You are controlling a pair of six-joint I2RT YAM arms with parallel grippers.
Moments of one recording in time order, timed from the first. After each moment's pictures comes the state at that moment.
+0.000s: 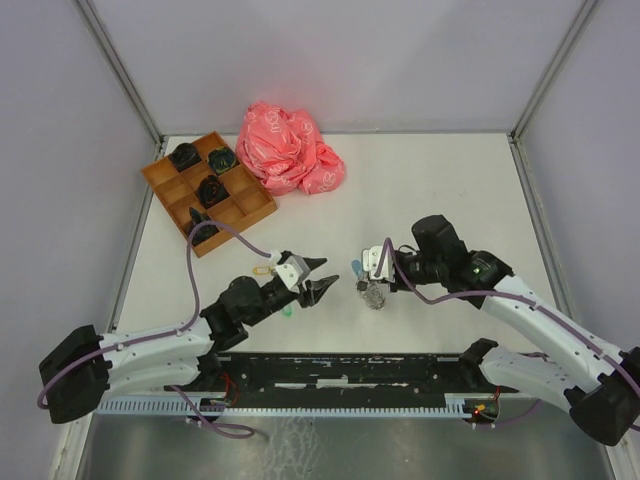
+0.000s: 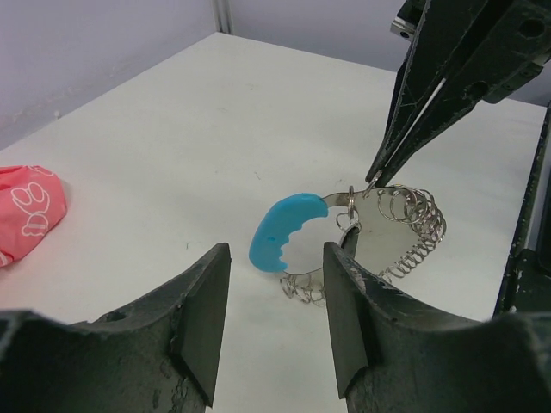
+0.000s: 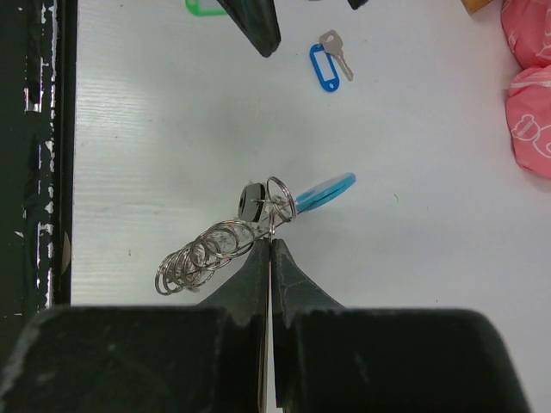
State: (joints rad) left arm -1.03 0.90 0.28 0.69 -0.05 0.07; right arm 0.69 0.99 0.84 -0.58 -0.51 -0.80
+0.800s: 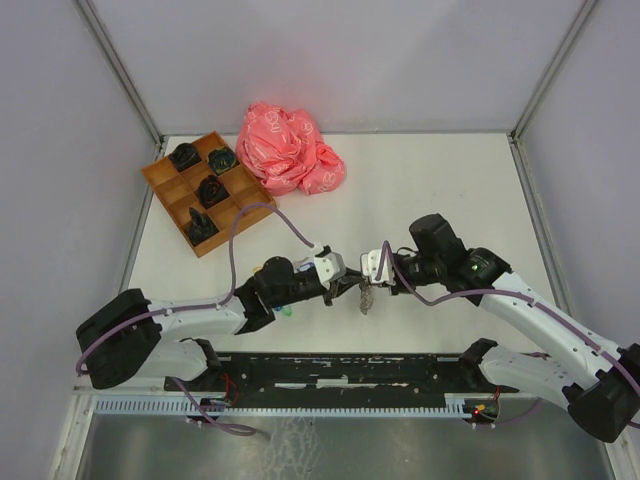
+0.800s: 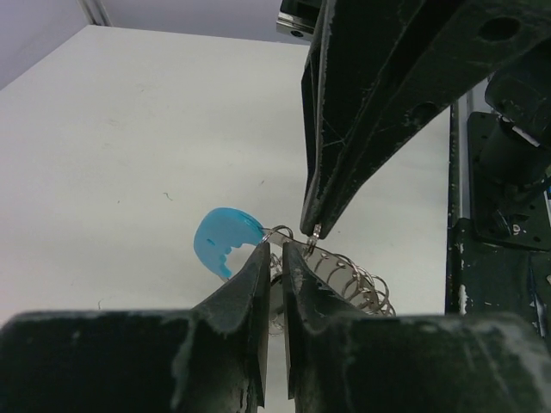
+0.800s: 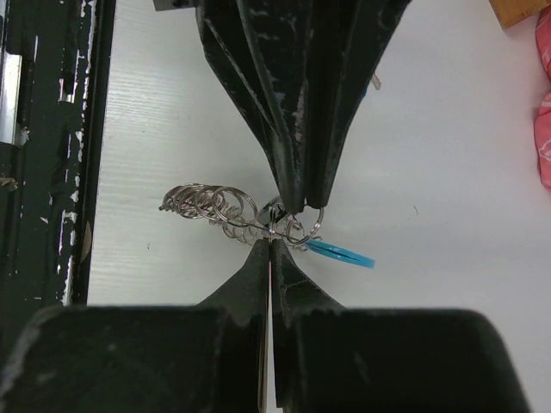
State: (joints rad) left arm -1.00 1.26 0.46 0.78 0.26 0.10; right arm 0.69 1.01 0.87 -0.65 -0.57 -0.85
